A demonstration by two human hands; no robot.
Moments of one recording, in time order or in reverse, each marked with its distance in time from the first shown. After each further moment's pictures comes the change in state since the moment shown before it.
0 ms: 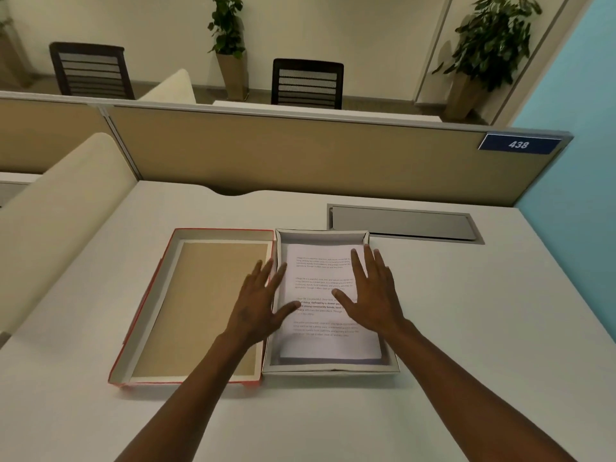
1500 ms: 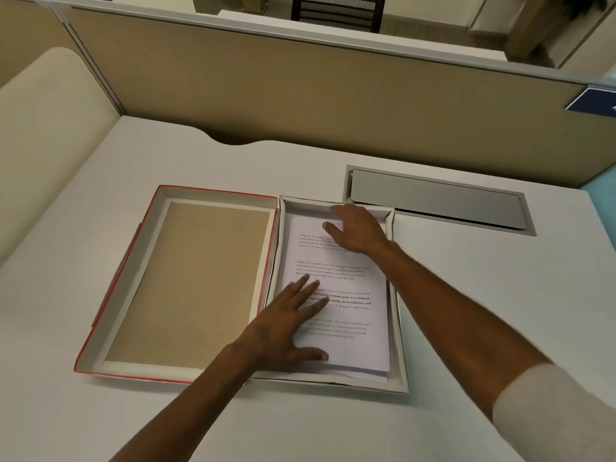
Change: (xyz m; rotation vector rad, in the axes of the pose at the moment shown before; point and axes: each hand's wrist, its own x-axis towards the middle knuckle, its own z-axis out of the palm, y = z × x) left_hand 0.001 0.002 0.069 -0.009 -0.336 0.248; right_hand 0.168 -0.008 0.033 0.148 -0.361 -0.110
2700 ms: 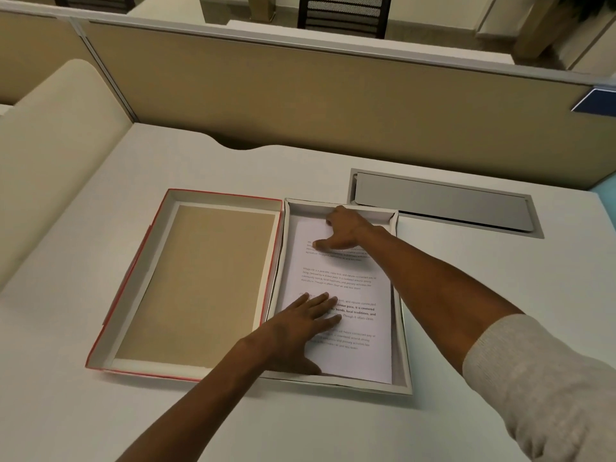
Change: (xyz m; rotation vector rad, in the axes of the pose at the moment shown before) left_hand 0.007 0.016 -0.011 0.102 -0.240 0.109; right_hand 0.027 -0.017 -0.001 -0.345 -0.243 -0.089
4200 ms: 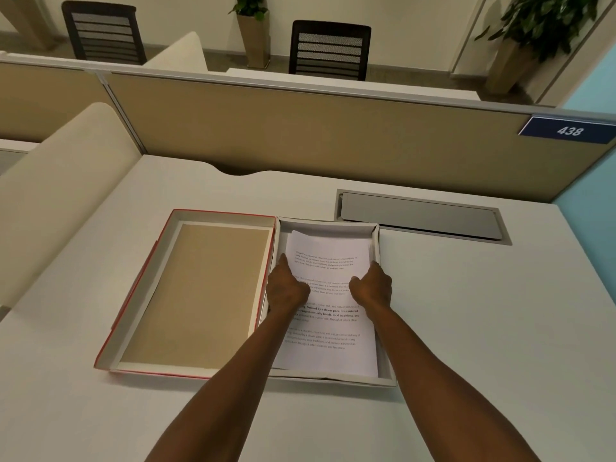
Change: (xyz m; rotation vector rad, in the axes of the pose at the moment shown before) left_hand 0.061 0.011 -0.044 -0.743 0.672 -0.892; right_hand -0.126 -0.006 0.073 0.878 0.370 0.709
